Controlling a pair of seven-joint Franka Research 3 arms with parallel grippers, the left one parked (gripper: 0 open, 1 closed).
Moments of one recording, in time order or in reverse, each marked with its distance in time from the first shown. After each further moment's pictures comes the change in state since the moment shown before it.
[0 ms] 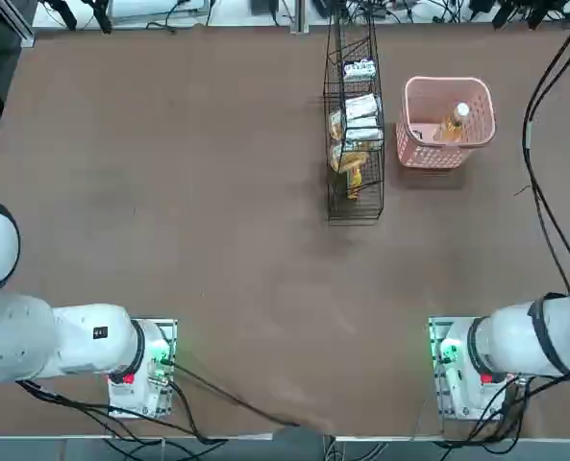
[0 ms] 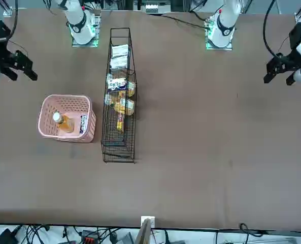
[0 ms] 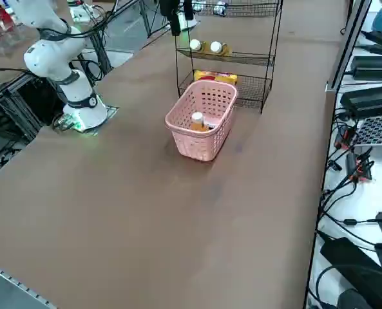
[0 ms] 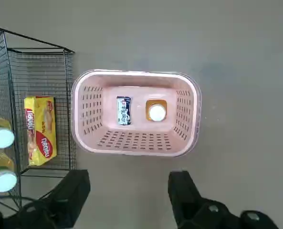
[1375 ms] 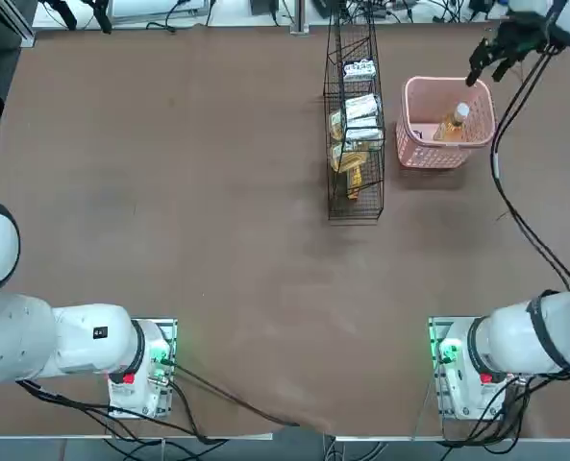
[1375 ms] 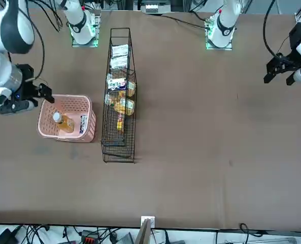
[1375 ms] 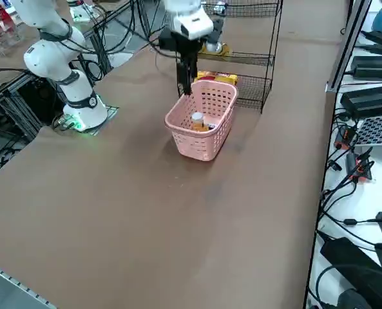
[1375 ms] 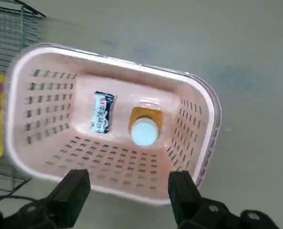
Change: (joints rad) arm -0.013 0.096 -0.044 -0.340 0.002 0.395 -0.257
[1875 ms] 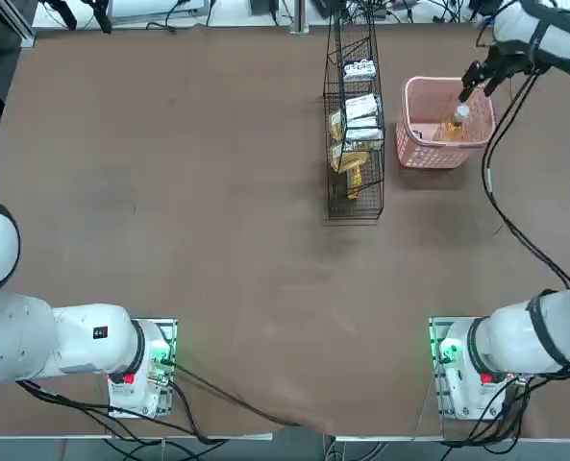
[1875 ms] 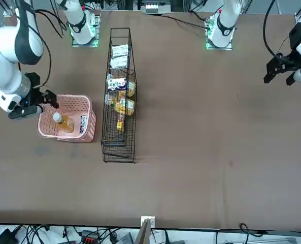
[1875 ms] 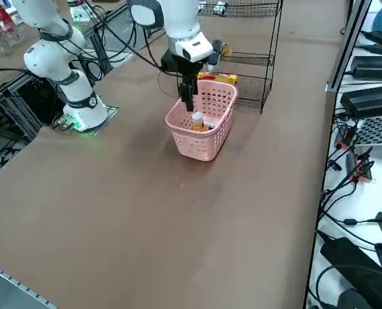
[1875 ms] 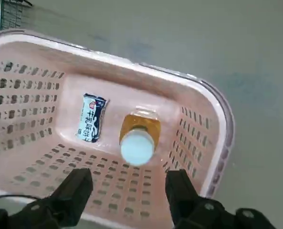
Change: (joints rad) arm 0.000 0.037 -0.002 -0.093 0.000 0.158 -0.059
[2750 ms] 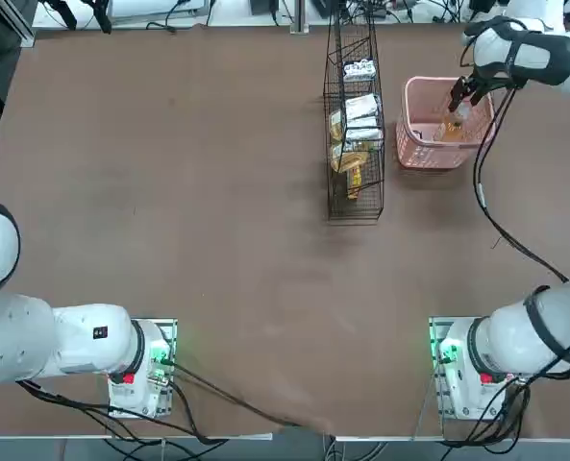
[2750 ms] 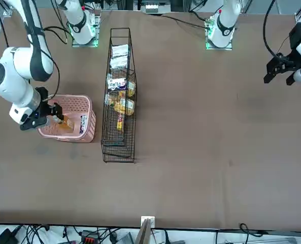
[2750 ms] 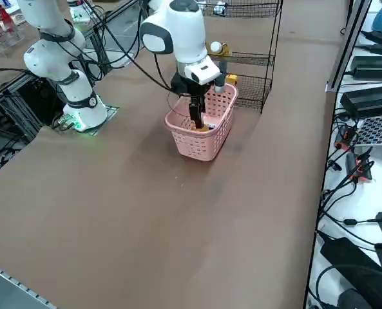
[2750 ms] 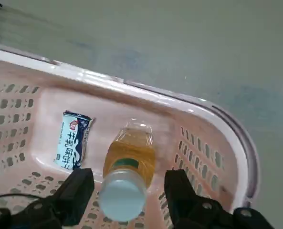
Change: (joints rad) arm 0.000 0.128 0.000 -0.017 0.003 0.168 0.019
